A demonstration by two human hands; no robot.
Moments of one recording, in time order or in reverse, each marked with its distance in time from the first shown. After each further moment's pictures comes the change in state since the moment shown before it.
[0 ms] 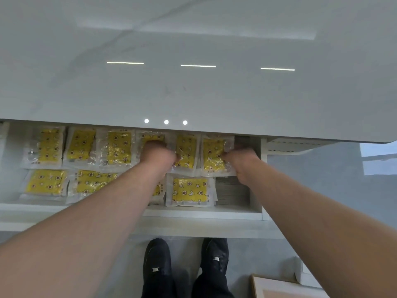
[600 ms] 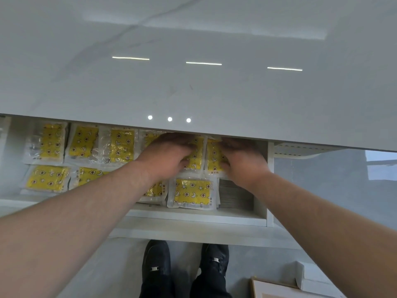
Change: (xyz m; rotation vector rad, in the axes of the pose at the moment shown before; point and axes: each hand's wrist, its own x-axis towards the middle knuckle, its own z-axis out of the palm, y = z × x) left_hand 0.002 -0.007 -0.020 0.890 -0.086 0.985; right_hand 0.004 0.012 -0.009 -1.129 0.103 -0.886
